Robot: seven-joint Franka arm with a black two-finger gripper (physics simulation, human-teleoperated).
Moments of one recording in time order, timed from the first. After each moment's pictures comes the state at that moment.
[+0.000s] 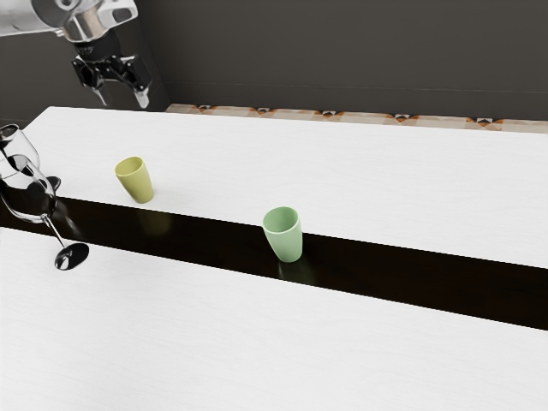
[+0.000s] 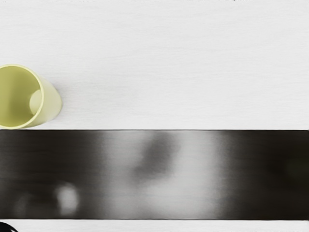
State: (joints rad) arm -0.21 0.16 0.38 -1.40 -0.06 1.60 0.17
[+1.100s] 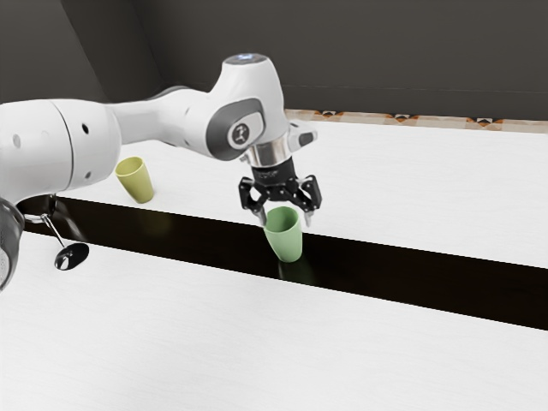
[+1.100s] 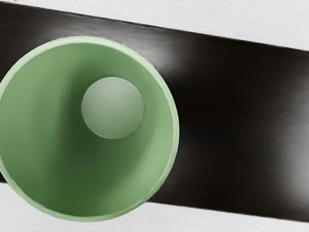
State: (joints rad) arm -0.35 0.24 -0.02 -1.82 -0.08 1.99 -0.50
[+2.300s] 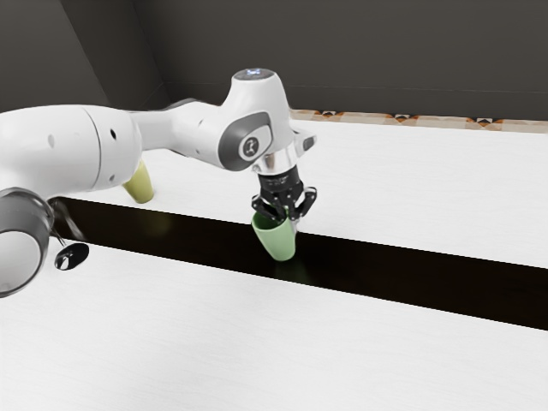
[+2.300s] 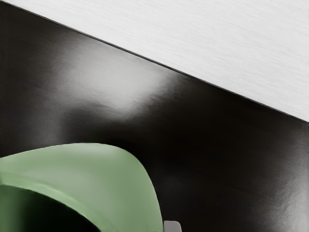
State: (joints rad) arm -0.34 0.32 -0.01 -1.78 -0.06 2.04 -0.70
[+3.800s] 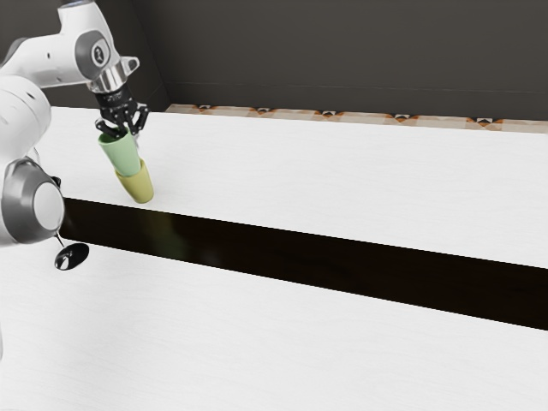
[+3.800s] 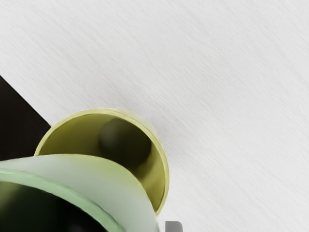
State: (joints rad) arm 0.29 0.73 0.01 -0.97 0.02 1.63 -0.50
